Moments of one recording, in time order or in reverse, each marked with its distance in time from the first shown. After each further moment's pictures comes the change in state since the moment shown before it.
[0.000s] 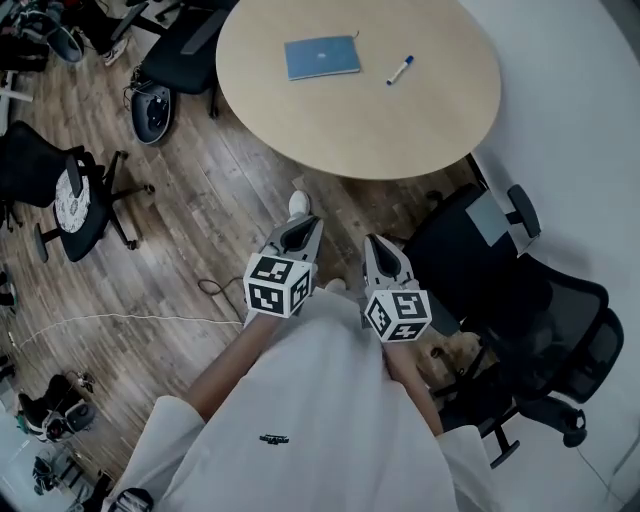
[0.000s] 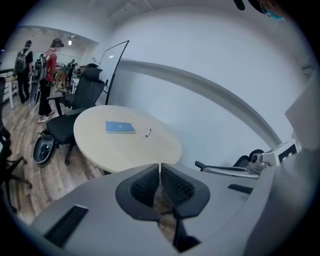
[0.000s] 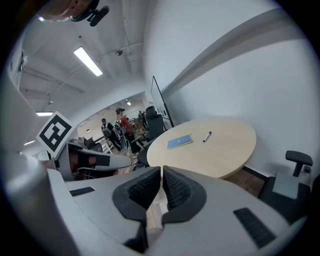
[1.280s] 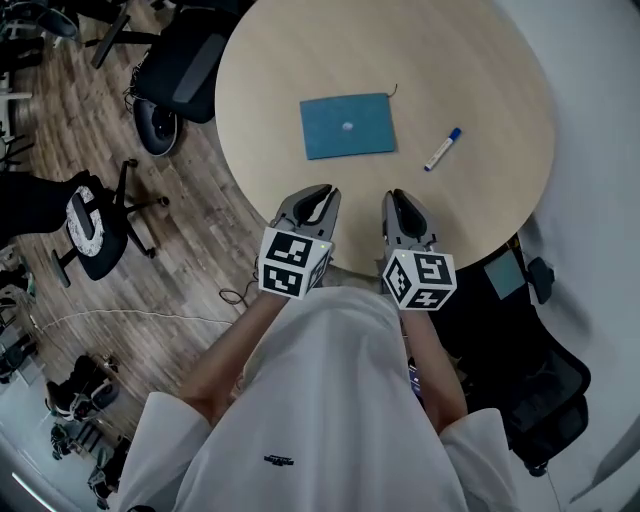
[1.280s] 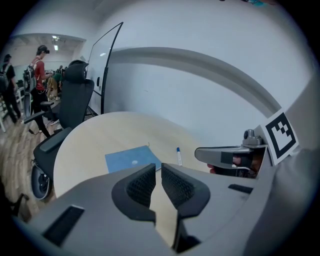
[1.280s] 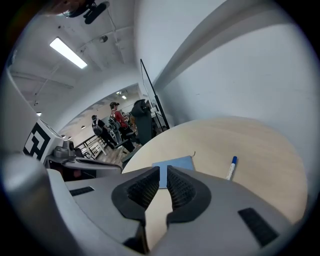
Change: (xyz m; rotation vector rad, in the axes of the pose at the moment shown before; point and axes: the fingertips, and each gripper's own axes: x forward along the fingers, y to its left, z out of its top) left arm 0.275 0.196 0.261 0.105 0.082 0.036; right arm 0.374 -0.134 0.232 0.005 0.080 -0.027
